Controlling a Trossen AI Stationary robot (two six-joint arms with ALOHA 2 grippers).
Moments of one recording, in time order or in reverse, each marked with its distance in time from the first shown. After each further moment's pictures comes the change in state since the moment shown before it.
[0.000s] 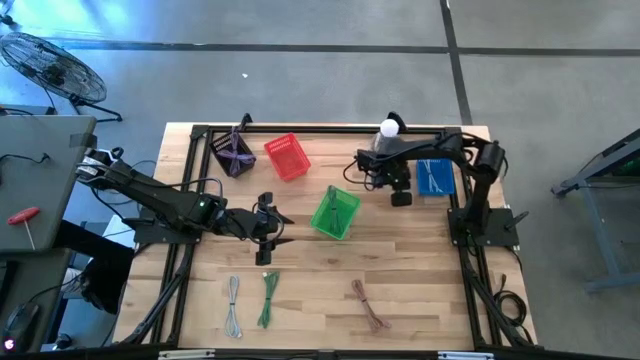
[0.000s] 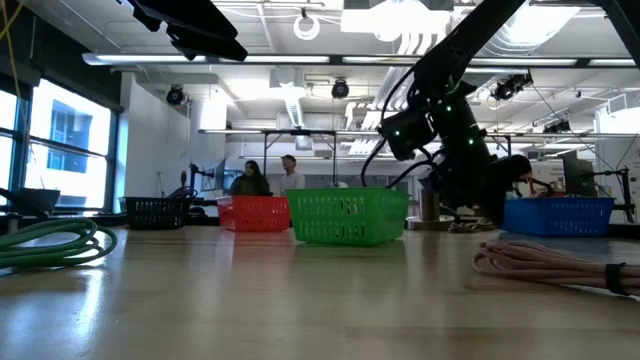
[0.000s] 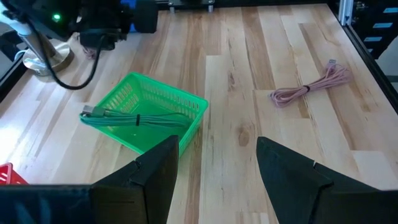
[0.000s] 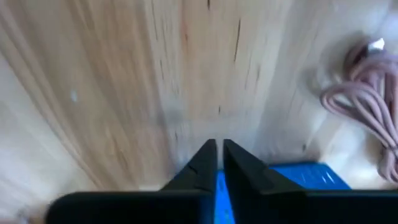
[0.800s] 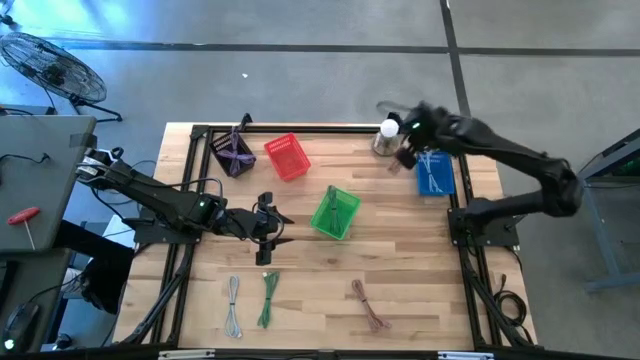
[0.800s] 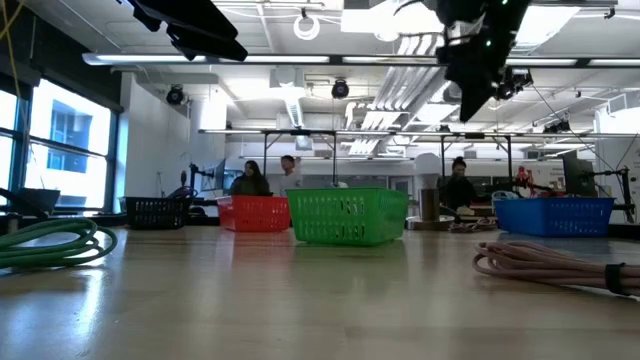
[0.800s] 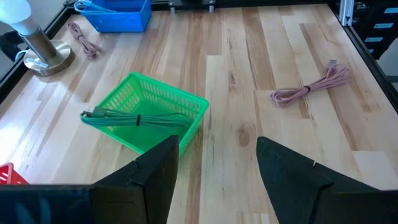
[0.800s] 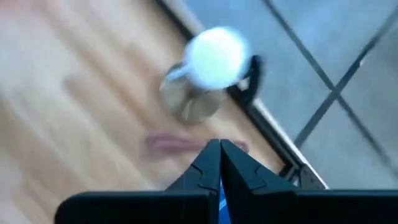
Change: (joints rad) left arm 0.000 0.000 0.000 0.000 -0.004 0.000; right arm -0.121 -0.658 0.003 0.219 0.125 0.398
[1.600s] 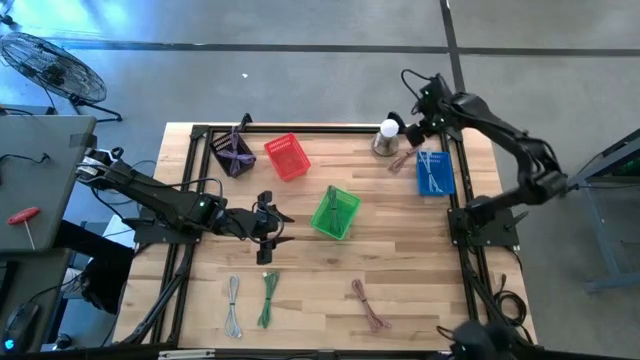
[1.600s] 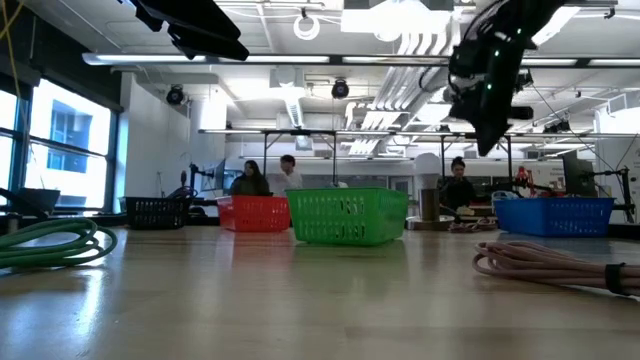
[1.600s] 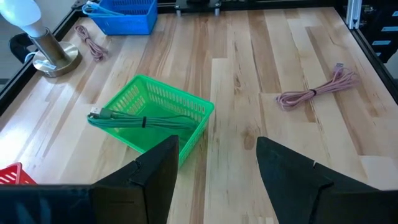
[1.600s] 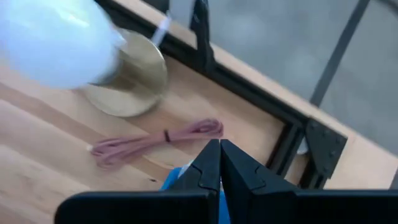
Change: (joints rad) left arm 0.000 0.000 0.000 0.006 -0.022 0.000; right arm -0.448 0.180 0.001 0.057 -0.250 -0.021
